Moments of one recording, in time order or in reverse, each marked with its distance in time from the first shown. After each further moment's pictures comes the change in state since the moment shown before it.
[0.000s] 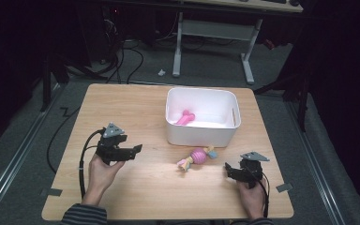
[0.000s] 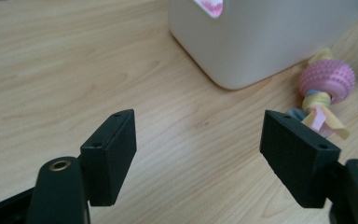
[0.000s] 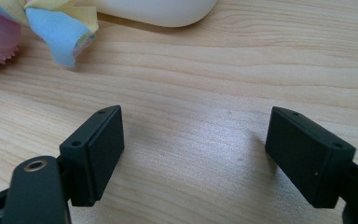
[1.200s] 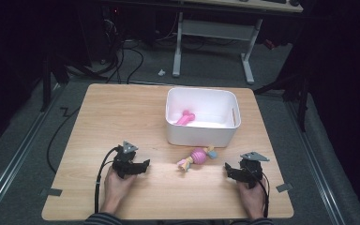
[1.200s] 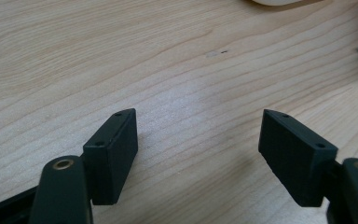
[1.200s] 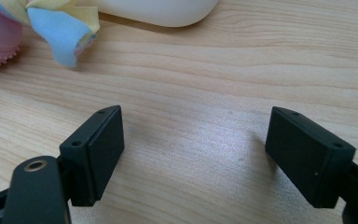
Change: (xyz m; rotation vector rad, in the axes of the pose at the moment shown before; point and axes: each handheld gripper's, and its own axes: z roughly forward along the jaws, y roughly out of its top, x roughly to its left) left arm -0.014 -0.056 0.067 0.101 0.087 -0.033; right arm 0.000 0.000 0.000 0.002 0.002 -0.002
